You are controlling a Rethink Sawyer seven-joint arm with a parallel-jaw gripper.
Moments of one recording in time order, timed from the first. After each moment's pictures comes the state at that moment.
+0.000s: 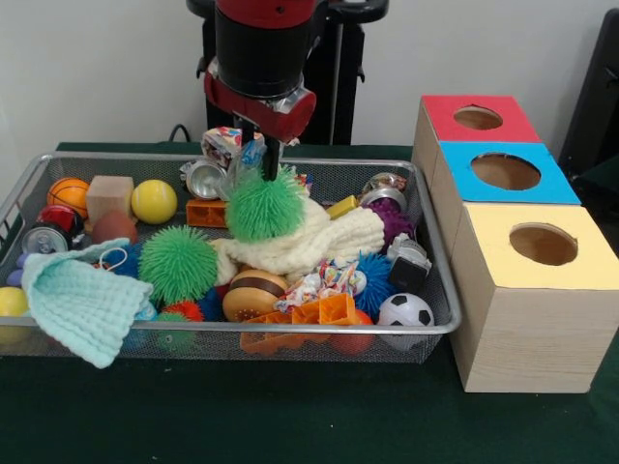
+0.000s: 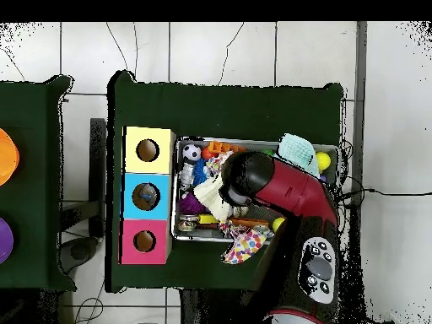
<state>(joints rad) -0.14 -0.53 -0.31 1.49 0.18 0.82 1.92</state>
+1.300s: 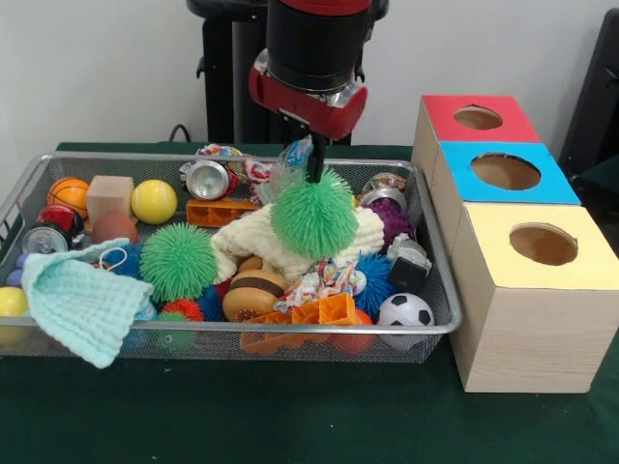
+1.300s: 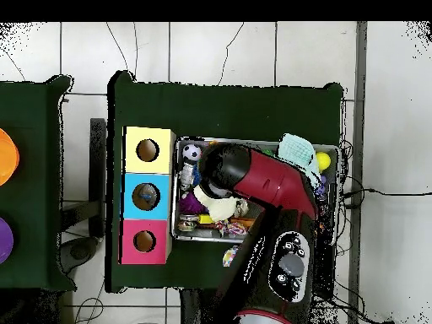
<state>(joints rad) -0.05 -0.53 -0.33 1.46 0.23 0.82 1.92</state>
